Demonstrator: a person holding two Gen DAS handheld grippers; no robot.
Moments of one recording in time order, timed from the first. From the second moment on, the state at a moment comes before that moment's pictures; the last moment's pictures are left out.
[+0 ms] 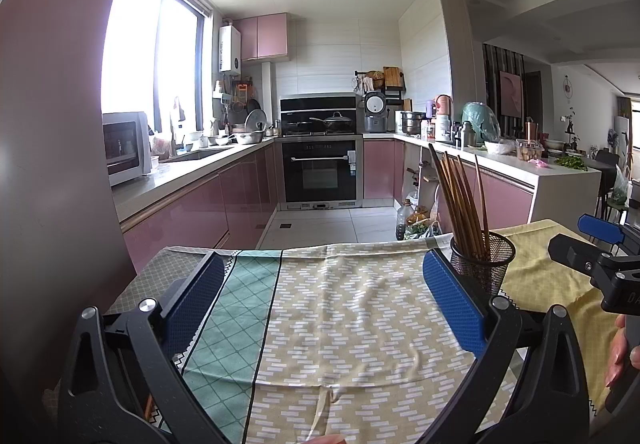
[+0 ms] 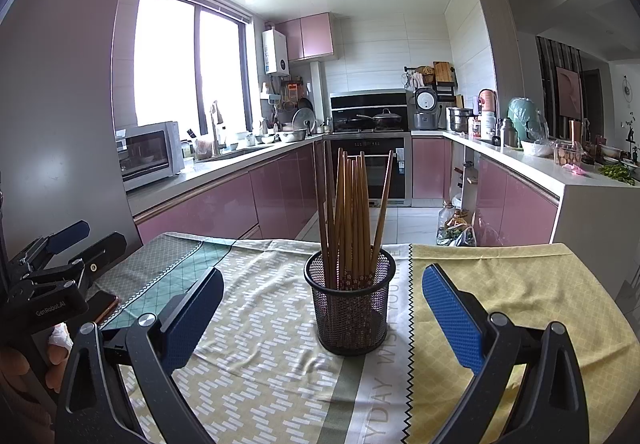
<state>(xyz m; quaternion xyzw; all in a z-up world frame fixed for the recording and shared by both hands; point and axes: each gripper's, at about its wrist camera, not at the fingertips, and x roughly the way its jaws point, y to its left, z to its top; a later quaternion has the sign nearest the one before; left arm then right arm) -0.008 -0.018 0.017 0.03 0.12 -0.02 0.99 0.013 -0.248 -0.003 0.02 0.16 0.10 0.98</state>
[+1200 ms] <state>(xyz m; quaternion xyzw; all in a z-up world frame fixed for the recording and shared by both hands) -0.007 -0.019 0.014 0.03 0.12 -0.02 0.99 0.014 -0.249 -0.004 0.03 0.17 0.10 0.98</state>
